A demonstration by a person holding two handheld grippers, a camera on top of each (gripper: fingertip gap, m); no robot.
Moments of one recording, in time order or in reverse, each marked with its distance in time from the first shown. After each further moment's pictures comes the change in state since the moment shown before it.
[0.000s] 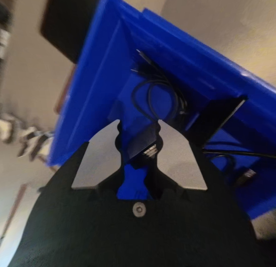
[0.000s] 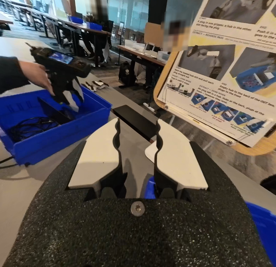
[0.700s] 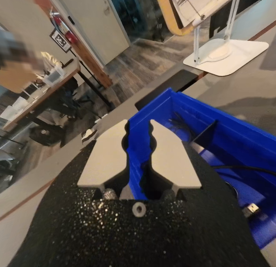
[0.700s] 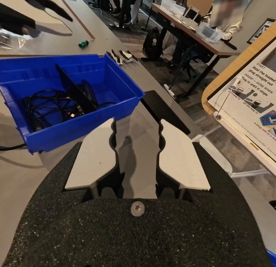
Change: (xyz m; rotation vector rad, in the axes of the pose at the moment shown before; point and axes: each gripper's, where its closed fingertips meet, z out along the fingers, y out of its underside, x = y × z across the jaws) left arm -0.009 0.024 -0.146 0.753 -0.462 -0.197; right arm -0.088 0.020 0.074 -0.194 -0.178 -0.156
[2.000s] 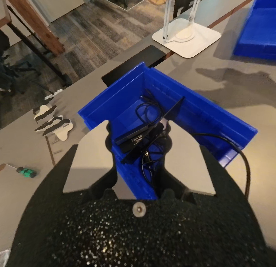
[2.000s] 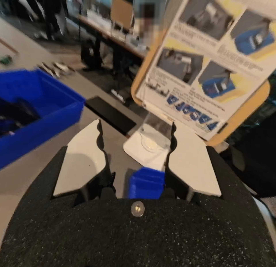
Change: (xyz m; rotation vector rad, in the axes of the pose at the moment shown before) left arm 0.017 0.028 -0.025 -0.165 0.275 -0.168; right arm 0.076 -0.011 -0.092 0.059 0.420 0.044
